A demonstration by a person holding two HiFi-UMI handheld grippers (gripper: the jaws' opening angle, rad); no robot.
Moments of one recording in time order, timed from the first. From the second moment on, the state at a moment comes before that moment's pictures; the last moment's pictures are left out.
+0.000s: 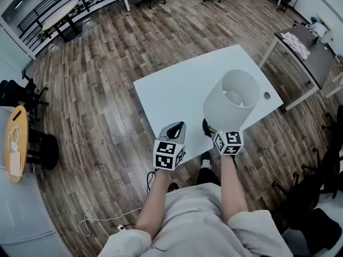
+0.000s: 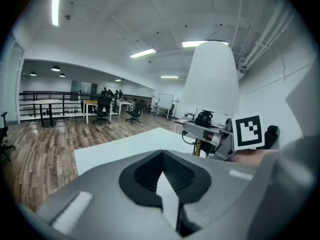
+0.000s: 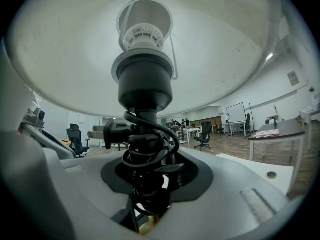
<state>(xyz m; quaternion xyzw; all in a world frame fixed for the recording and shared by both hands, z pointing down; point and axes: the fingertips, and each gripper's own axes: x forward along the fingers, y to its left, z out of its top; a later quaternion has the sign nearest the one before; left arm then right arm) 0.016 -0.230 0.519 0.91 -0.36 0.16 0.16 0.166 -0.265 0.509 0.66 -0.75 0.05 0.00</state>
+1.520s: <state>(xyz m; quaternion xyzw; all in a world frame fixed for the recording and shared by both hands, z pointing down) -0.048 -0.098 0.487 0.95 -0.22 0.20 0.11 0.079 -0.118 0.511 0.73 -0.68 0.09 -0.01</state>
